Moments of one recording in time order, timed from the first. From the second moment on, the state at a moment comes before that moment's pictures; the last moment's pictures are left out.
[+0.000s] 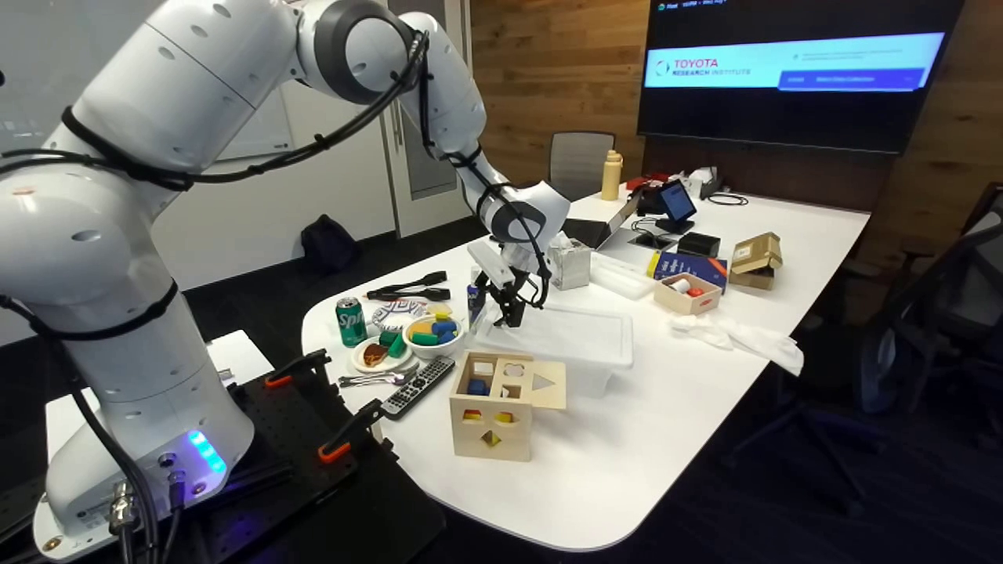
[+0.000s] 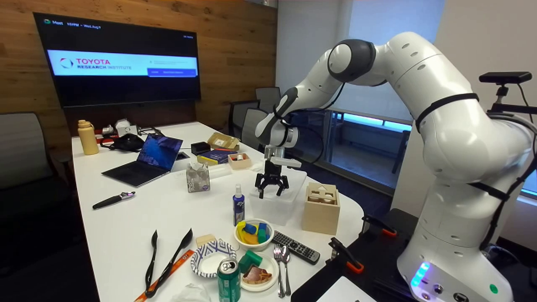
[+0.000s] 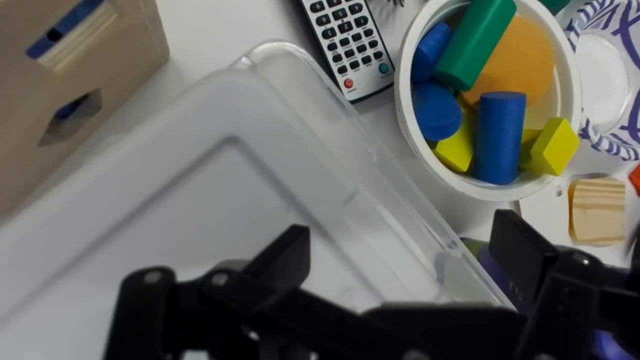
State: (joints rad) arm -0.20 0.84 0.12 -1.72 0.27 2.20 -0.14
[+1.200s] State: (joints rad) arm -0.19 0.85 0.17 -1.71 0.30 2.08 -0.25
